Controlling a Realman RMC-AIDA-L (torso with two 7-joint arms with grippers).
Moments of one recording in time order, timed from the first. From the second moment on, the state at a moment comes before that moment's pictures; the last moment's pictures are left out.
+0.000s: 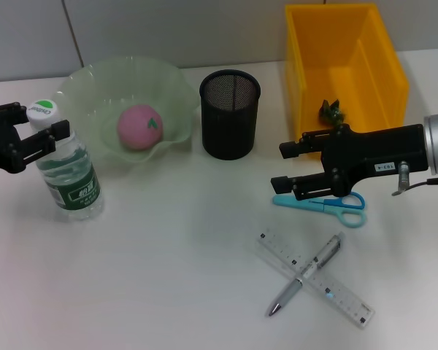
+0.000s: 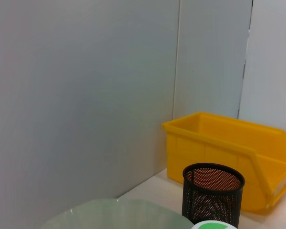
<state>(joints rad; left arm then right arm) -0.46 -2.06 0.61 0.86 1.93 1.48 -1.36 0.59 2.04 -0.79 -0.78 -2.05 -1.58 1.48</state>
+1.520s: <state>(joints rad) -0.46 -2.06 0.61 0.86 1.93 1.46 -1.37 0.60 2.04 -0.79 -0.78 -2.05 -1.57 1.48</state>
